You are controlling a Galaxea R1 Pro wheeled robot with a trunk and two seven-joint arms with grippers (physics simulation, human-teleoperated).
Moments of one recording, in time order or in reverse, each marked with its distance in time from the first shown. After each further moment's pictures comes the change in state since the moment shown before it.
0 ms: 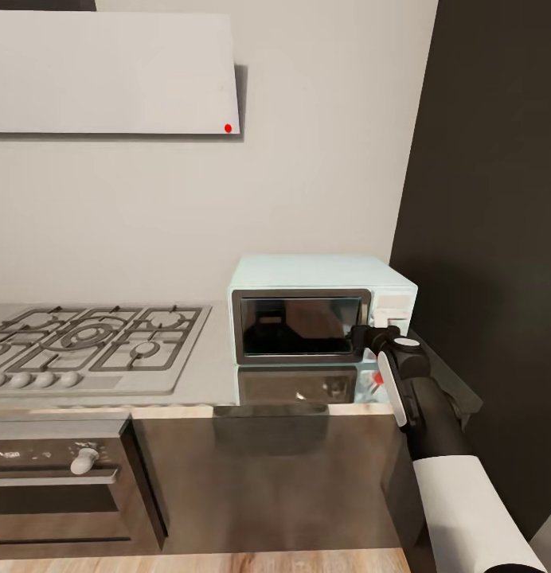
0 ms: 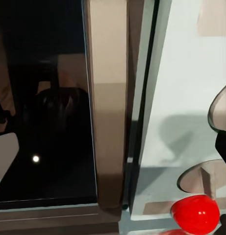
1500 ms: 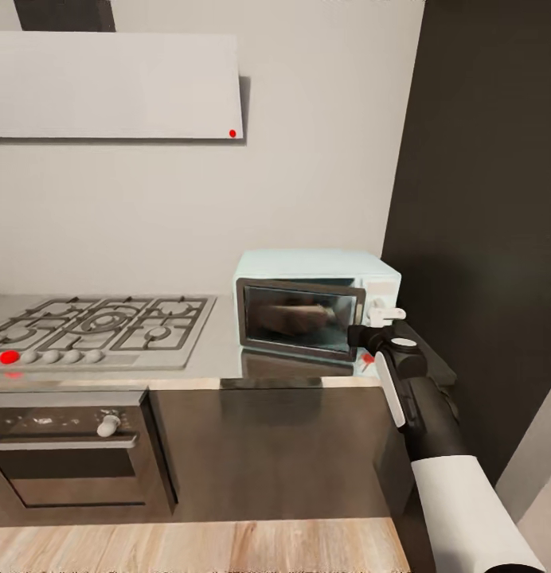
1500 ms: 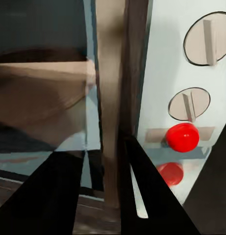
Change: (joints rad) left arm 0.000 -0.002 0.000 0.000 0.000 0.000 0.000; right arm 0.000 0.001 0.021 0.000 -0.033 -0.003 0.000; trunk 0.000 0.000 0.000
